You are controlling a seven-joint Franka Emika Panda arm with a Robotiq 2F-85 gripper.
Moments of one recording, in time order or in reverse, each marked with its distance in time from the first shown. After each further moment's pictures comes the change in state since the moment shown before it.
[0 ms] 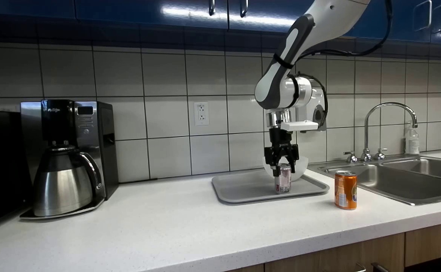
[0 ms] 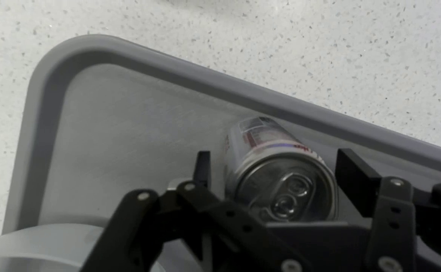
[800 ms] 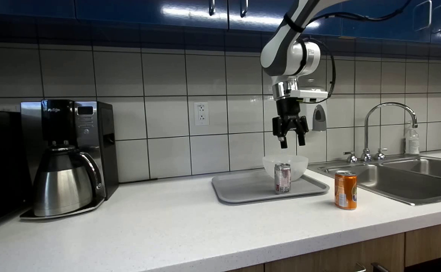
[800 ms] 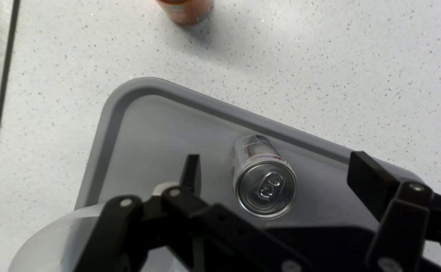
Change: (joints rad) arm -0.013 -0.221 -0.008 -0.040 -0.009 -0.201 -0.052
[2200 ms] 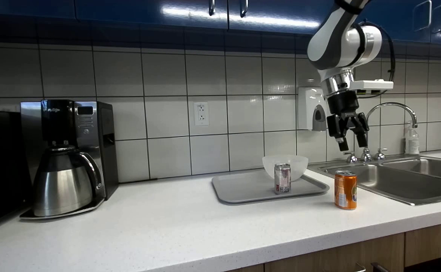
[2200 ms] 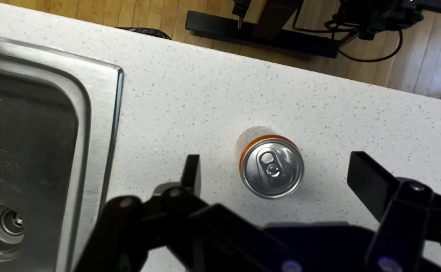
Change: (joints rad) arm -0.094 -0.287 -0.126 -0.350 -0.088 -0.008 -0.070
